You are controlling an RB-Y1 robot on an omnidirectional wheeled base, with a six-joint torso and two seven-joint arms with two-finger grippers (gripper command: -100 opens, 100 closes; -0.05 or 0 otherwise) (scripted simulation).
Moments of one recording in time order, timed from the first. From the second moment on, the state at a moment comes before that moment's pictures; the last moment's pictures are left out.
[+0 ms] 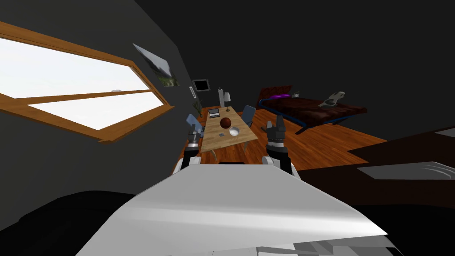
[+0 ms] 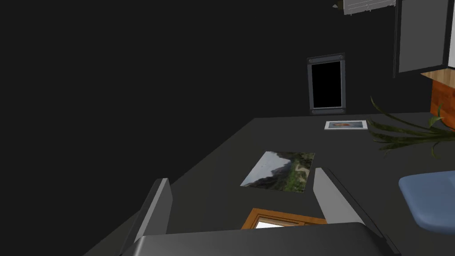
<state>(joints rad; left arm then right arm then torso) 0.48 0.12 0.04 -2.14 -0.11 -0.34 0.12 0.53 -0.05 -0.01 -2.26 -0.02 -0.49 0.10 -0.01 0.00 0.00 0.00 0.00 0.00</state>
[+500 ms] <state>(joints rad) 0.44 0.18 0.06 -2.03 -0.13 -0.24 0.15 0.53 -0.05 -0.01 -2.26 -0.02 -0.49 0.10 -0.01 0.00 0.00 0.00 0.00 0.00</state>
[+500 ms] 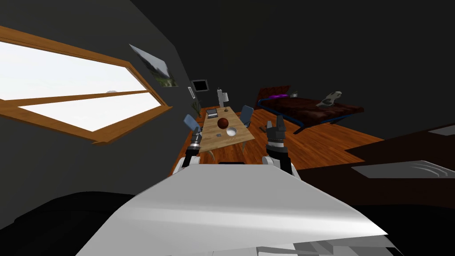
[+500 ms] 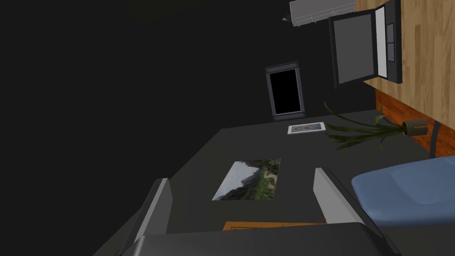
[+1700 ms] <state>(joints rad) 0.29 0.31 0.13 -1.72 -0.16 -0.01 0.24 0.53 -0.05 -0.01 -2.26 -0.02 -0.49 0.10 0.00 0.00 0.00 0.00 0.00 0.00</state>
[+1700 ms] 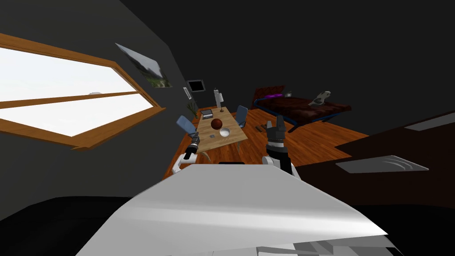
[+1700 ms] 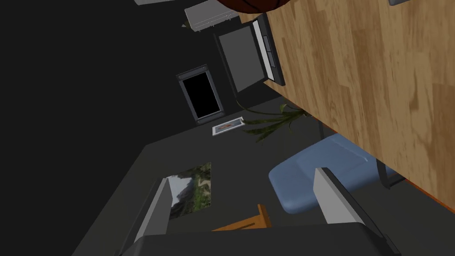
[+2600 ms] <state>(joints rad) 0.17 0.39 0.18 -1.45 -0.19 0.15 0.31 0.53 -0.05 -0.01 -2.26 -0.02 -0.49 0.10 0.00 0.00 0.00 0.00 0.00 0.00</state>
